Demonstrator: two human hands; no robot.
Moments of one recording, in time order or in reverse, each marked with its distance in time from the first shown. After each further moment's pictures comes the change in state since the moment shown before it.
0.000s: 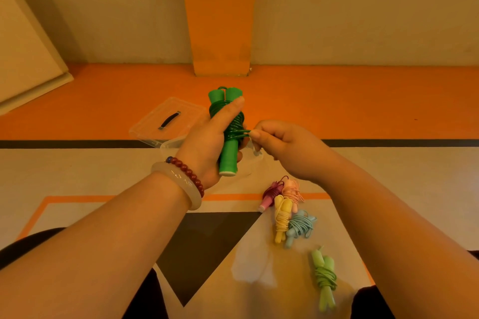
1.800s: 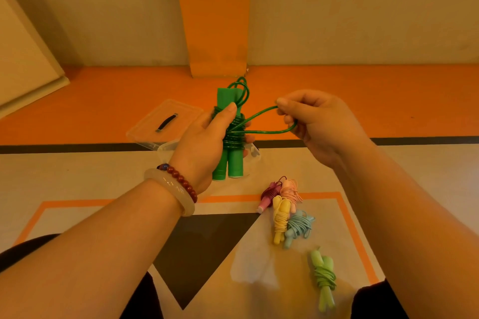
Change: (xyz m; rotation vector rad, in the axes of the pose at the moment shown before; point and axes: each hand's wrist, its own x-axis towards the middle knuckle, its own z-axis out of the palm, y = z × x) left_hand -0.003 -0.004 0.003 0.190 0.004 0.166; right_hand 0.002 -0.008 -0.031 0.766 0.402 0.223
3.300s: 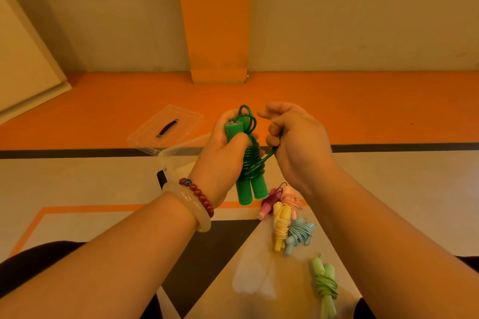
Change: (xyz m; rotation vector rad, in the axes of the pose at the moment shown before) left_hand -0.004 -0.010 0.011 0.045 -0.042 0.069; right_hand -0.006 0.013 0.042 0.239 0.155 0.075
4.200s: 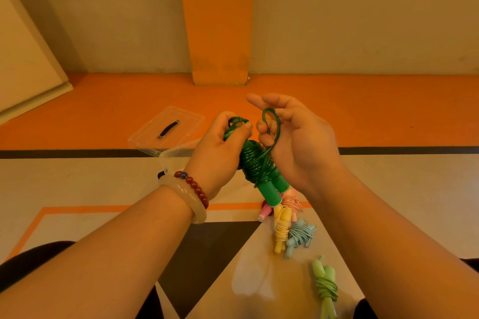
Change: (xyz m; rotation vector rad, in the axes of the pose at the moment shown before) left_hand 0.005 0.007 -0.010 0.178 0.008 0.072; right_hand -0.014 -0.012 0.006 0.242 -0.221 -0.020
